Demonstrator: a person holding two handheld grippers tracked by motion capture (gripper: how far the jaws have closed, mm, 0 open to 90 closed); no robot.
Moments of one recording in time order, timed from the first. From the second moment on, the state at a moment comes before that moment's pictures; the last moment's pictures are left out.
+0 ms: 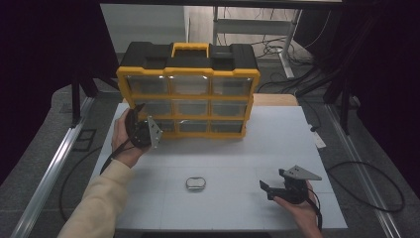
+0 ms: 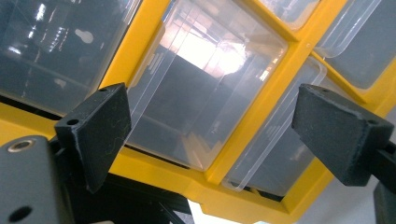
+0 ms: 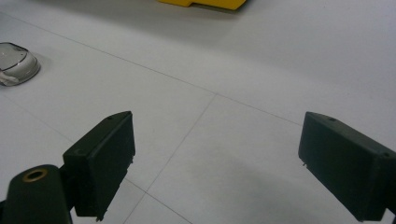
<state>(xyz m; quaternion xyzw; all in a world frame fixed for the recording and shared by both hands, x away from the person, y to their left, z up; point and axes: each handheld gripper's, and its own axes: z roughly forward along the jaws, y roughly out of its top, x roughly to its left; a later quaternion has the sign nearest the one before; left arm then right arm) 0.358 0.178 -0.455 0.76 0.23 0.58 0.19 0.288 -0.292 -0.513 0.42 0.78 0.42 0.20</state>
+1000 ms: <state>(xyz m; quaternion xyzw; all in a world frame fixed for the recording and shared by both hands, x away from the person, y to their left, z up) 0.370 0.177 -0.449 0.75 0.23 0.60 0.17 0.288 -0.292 -0.513 0.42 0.78 0.42 0.20</state>
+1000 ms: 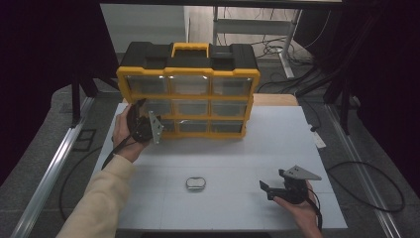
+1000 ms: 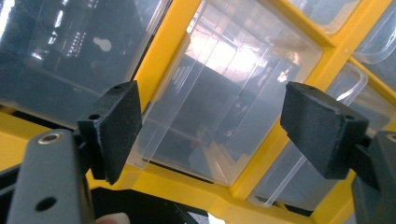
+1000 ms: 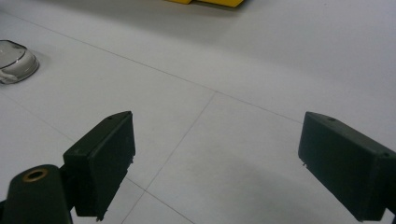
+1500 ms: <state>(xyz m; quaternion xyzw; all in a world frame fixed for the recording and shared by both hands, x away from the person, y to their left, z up) 0.374 0.181 -0.449 0.74 0.22 0.62 0.16 0.288 -0.292 -0.514 0.42 0.78 0.42 0.20</state>
